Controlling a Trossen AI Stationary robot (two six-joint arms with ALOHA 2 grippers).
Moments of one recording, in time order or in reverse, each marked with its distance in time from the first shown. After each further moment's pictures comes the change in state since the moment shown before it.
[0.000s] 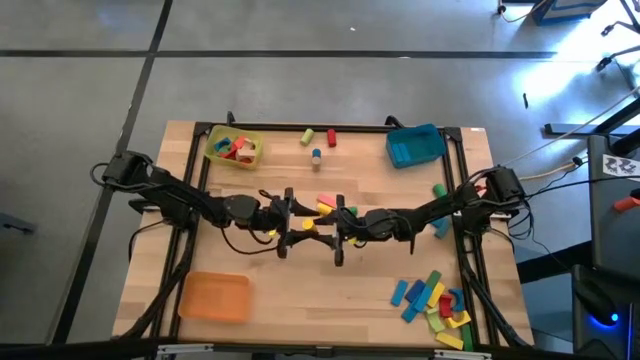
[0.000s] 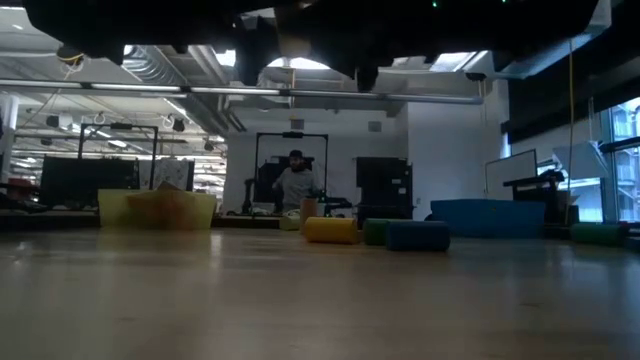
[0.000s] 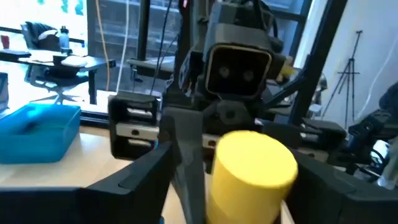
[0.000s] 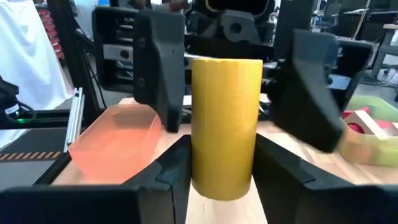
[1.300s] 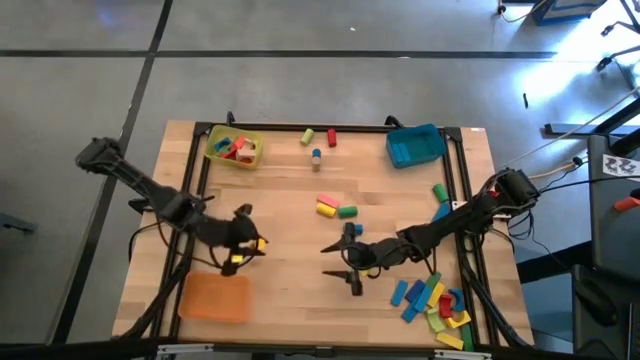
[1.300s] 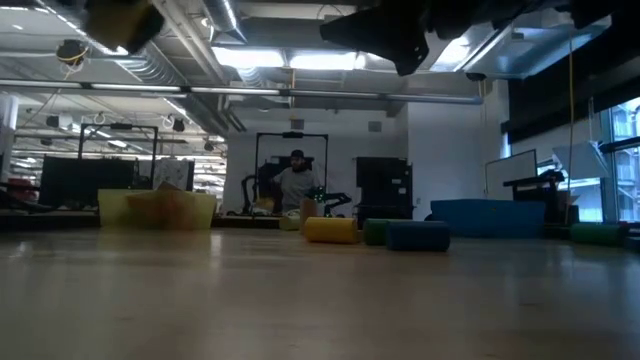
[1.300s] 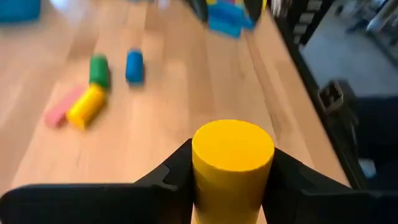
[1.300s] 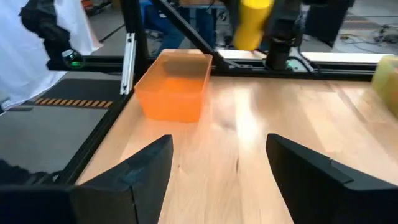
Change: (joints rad) left arm -0.326 -0.460 0.188 -1.331 -0.126 -0.202; right arm 0.200 -0.080 -0.002 -0.284 0.082 0.057
